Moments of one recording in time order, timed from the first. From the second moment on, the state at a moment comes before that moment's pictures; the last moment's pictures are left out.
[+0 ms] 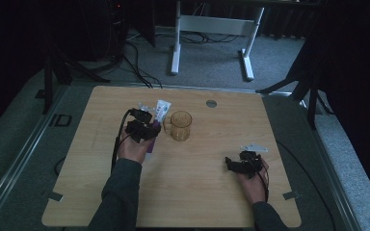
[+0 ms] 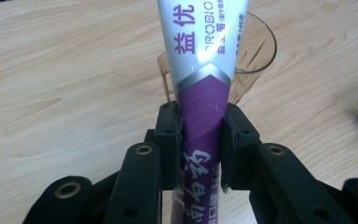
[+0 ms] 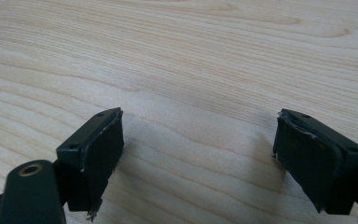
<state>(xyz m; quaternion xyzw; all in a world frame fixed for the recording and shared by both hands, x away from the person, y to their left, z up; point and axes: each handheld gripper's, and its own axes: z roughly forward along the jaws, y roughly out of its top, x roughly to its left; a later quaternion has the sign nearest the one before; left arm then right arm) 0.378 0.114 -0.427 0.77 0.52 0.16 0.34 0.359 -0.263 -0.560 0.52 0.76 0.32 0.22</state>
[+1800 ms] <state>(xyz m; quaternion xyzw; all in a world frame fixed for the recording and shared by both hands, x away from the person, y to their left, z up) 0.390 0.105 -0.427 0.74 0.51 0.17 0.41 0.359 -0.263 -0.560 0.52 0.76 0.32 0.22</state>
